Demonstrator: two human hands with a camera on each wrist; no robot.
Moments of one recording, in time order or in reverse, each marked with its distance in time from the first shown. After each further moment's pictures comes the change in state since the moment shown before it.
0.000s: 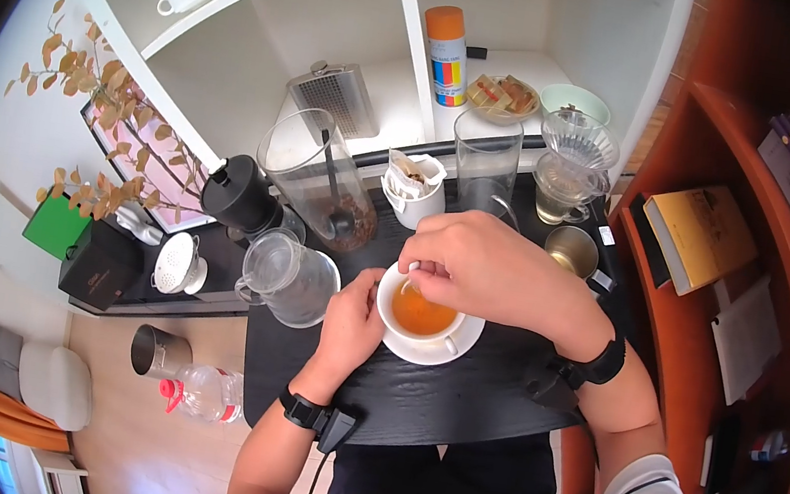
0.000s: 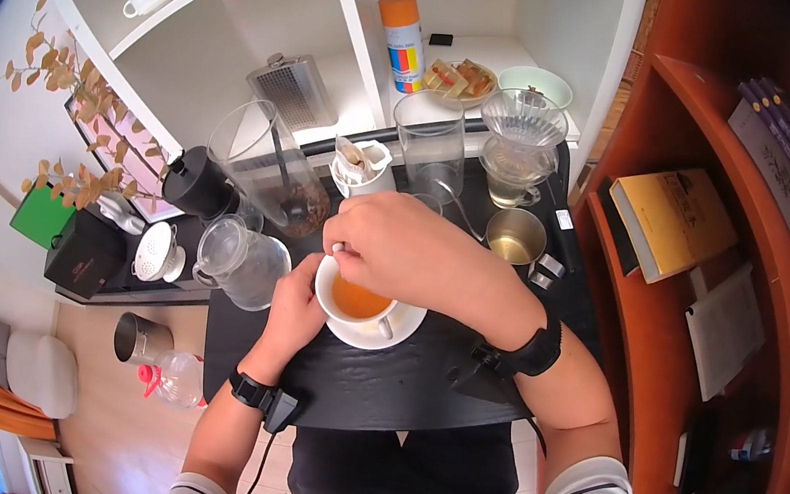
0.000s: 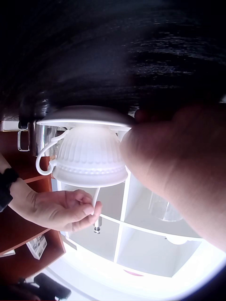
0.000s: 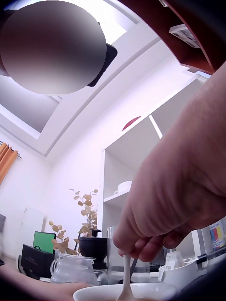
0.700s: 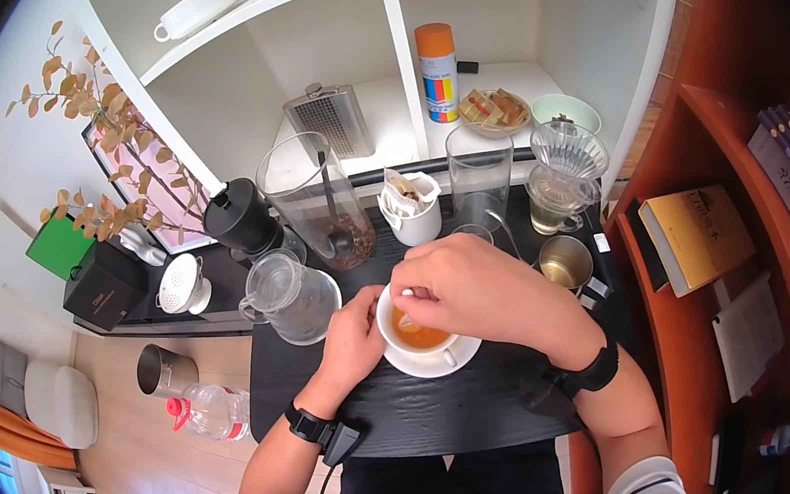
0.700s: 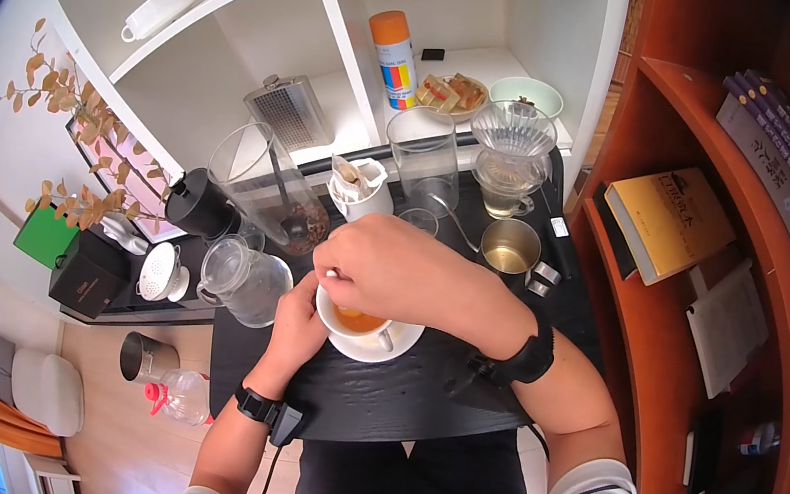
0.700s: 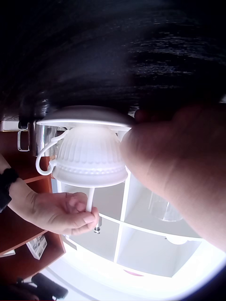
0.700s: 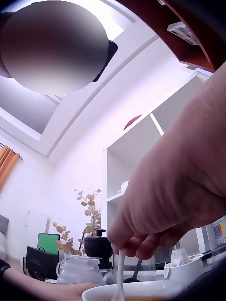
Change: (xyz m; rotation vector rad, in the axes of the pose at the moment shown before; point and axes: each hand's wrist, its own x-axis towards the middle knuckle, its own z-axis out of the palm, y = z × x) left_hand 0.000 0.001 0.001 -0.013 -0.002 -0.009; right_hand 0.001 -0.001 0.006 0.050 -0.009 -0.041
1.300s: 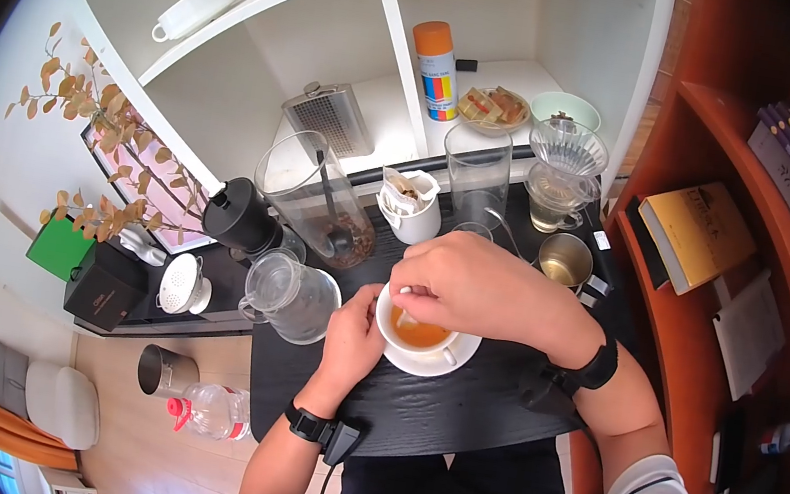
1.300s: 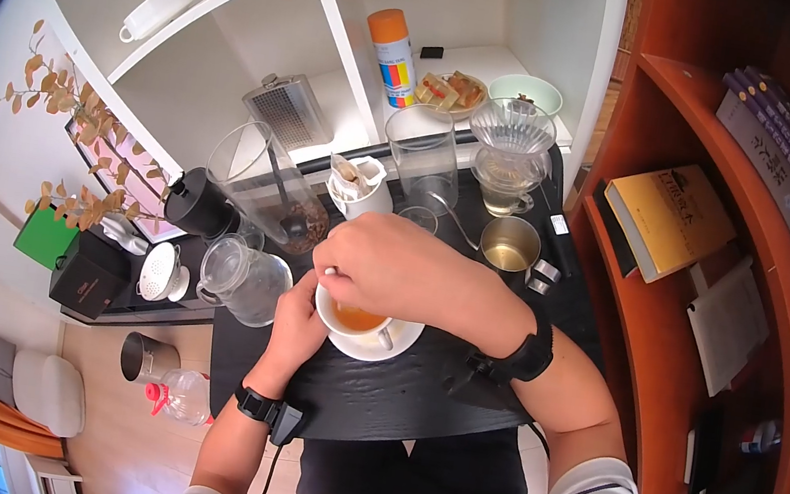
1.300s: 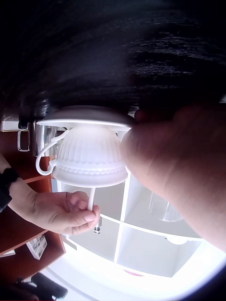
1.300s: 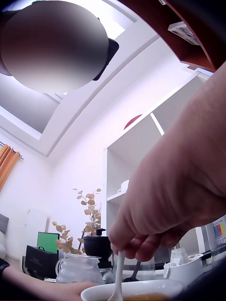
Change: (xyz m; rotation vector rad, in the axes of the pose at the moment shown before) left_hand 0.000 0.004 -0.001 0.006 -0.005 -0.013; right_hand -0.001 0.002 0.000 -0.037 -0.014 0.017
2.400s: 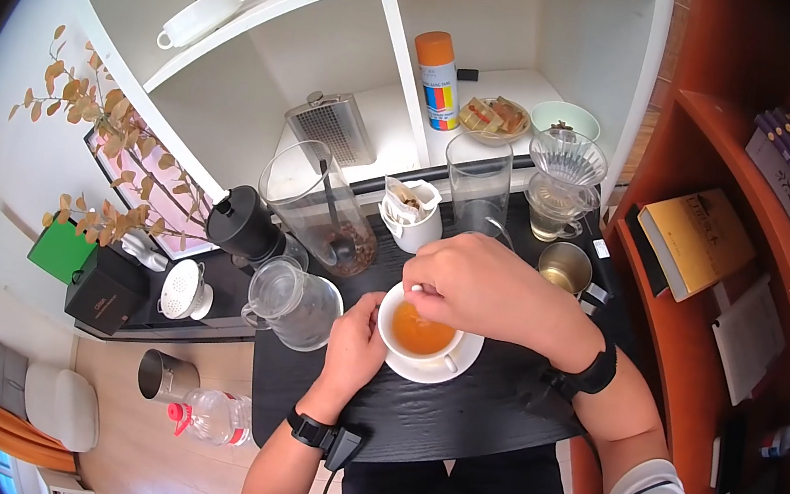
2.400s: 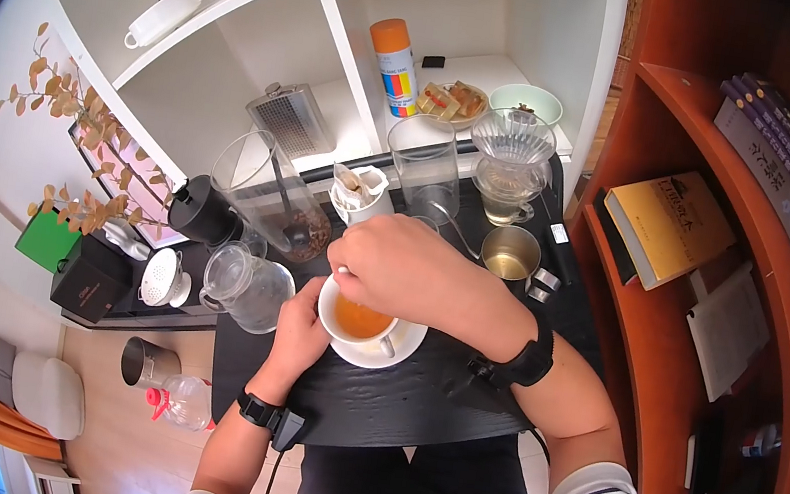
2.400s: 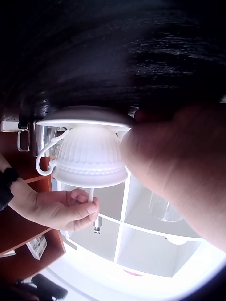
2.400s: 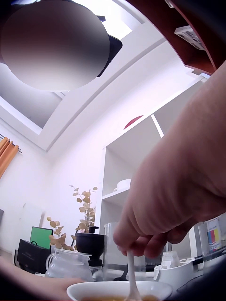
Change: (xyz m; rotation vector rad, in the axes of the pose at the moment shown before) left_hand 0.000 -0.004 0.001 -0.016 -0.009 -0.001; right_hand -0.002 0.000 -0.003 -0.068 0.054 0.021
